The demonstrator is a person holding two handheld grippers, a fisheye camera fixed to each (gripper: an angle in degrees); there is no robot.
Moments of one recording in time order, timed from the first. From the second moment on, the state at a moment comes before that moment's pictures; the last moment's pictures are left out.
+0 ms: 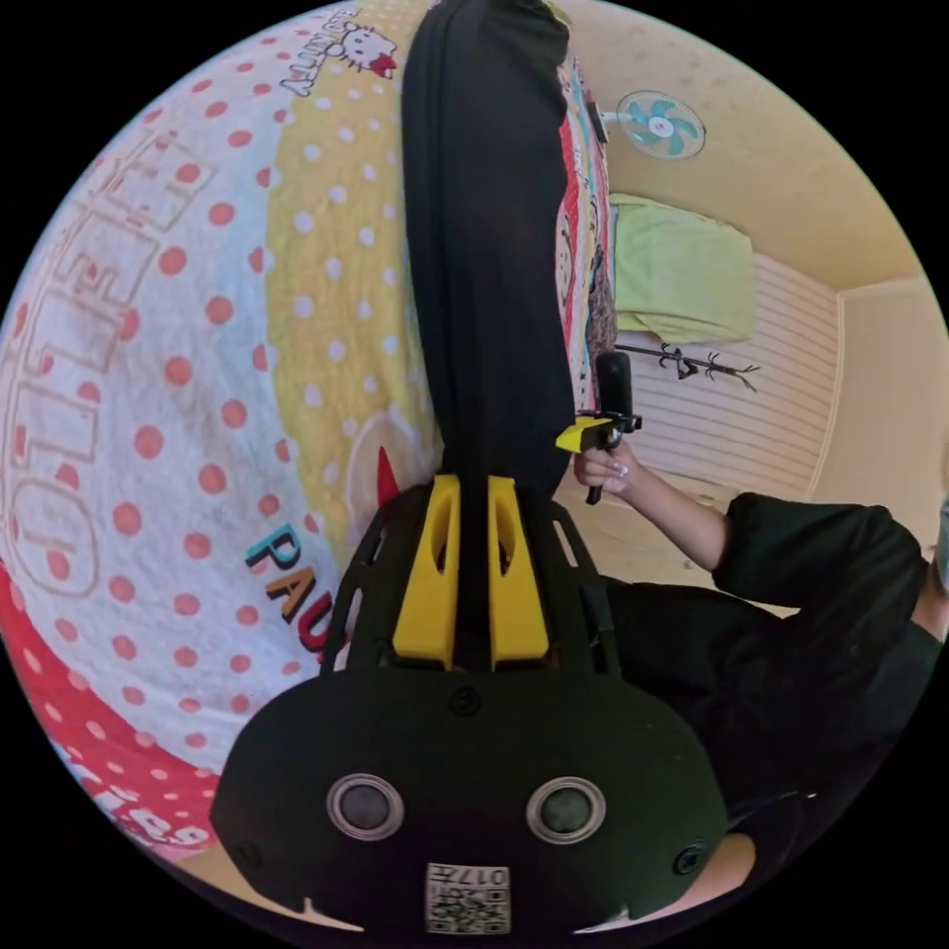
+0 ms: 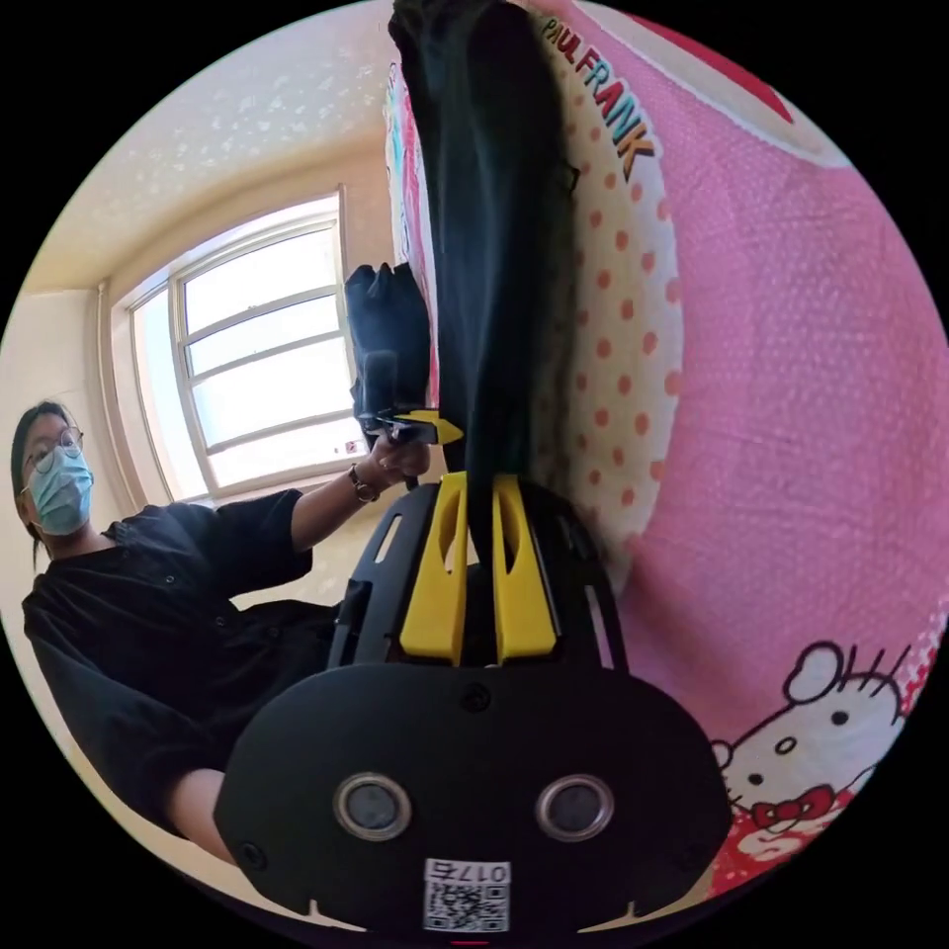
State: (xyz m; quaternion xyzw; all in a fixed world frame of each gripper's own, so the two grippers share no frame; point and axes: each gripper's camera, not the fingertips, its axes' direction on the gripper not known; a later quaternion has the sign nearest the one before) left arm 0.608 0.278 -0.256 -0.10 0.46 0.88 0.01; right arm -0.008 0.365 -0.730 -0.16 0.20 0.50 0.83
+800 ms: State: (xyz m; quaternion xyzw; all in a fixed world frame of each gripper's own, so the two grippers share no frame) left arm 0.176 0.122 -0.164 0.07 0.70 0.63 -0.34; right arm -0.393 0.152 -0.675 -0.21 0.09 0.00 0.97
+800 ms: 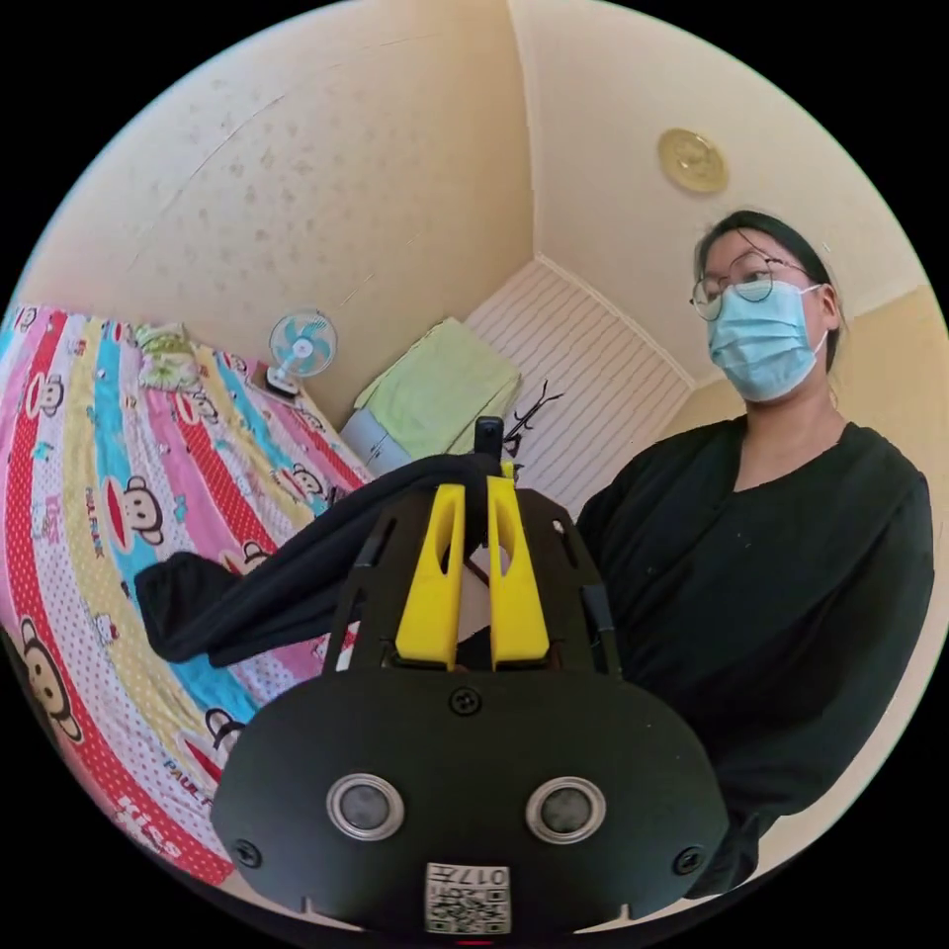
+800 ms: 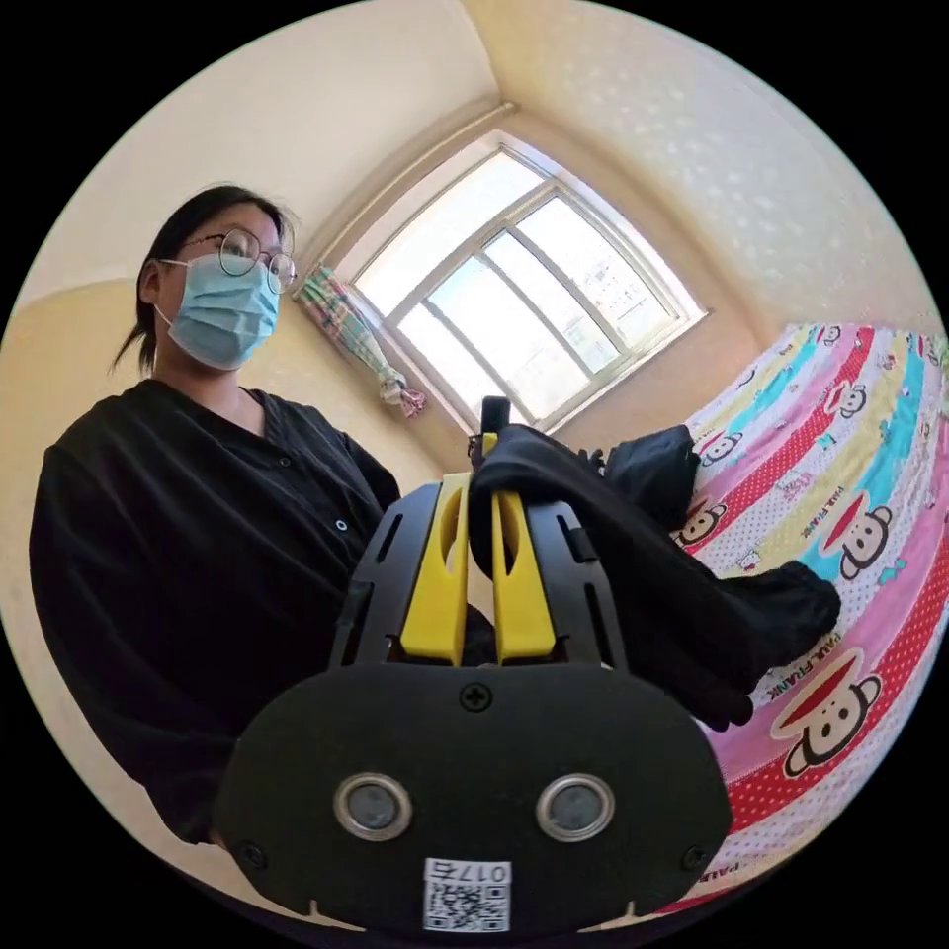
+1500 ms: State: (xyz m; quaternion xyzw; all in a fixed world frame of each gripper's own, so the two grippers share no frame) left arm 0.240 0.228 -0.309 0.06 0.76 0.64 -0.09; right arm -0.274 0.098 -0.633 -0.25 0.43 0.07 0.87
